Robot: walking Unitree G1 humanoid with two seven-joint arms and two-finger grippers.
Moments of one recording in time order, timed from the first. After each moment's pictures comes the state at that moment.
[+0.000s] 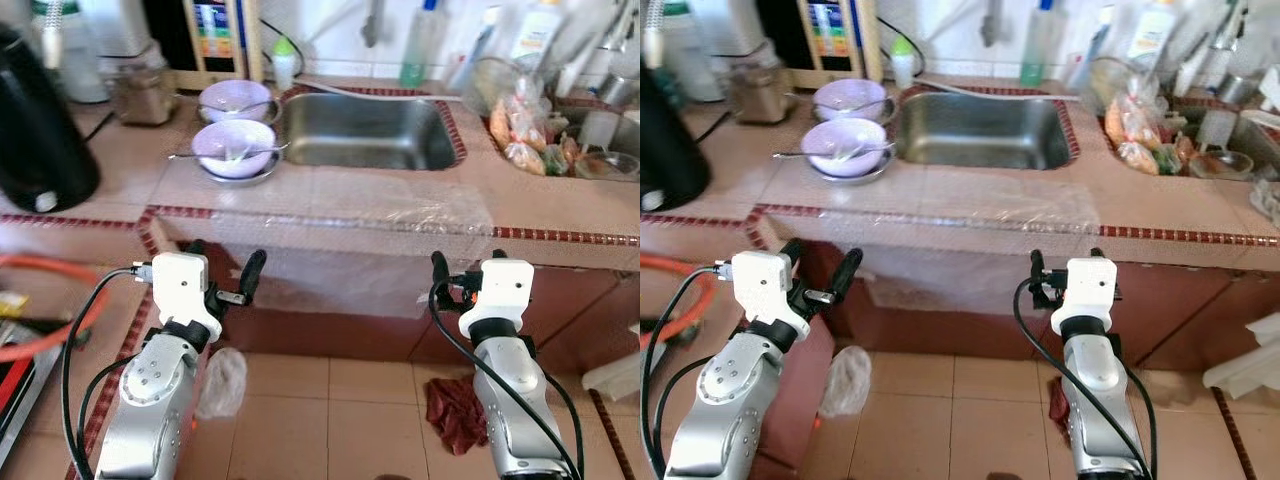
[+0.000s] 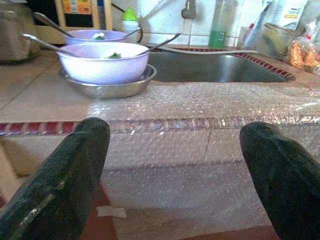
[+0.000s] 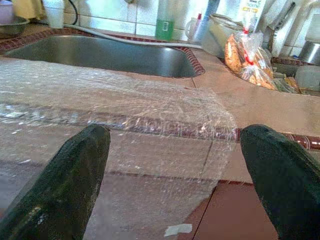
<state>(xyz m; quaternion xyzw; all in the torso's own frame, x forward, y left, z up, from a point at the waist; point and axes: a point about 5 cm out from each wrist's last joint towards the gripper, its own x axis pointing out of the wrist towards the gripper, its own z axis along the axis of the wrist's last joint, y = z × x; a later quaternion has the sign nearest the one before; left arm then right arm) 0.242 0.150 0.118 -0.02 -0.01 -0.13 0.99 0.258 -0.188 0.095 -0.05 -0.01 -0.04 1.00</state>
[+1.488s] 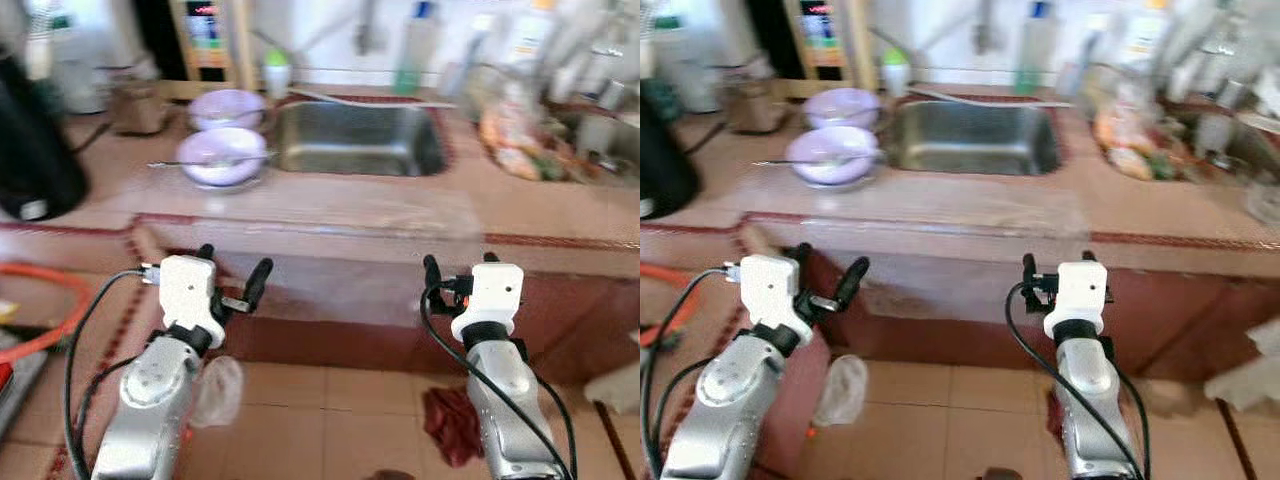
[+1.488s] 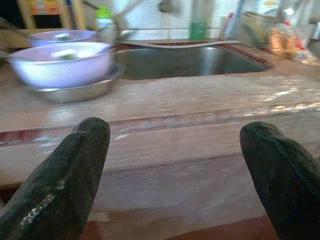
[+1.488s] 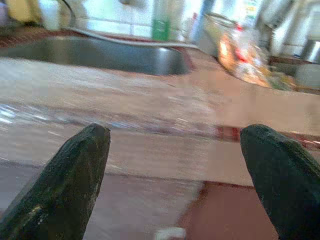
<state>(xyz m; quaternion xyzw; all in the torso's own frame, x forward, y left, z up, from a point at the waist) 0.239 0.144 0.114 -0.01 0.00 -0.15 0.99 0.256 -0.182 0.090 -0.06 0.00 -0.03 1.00</state>
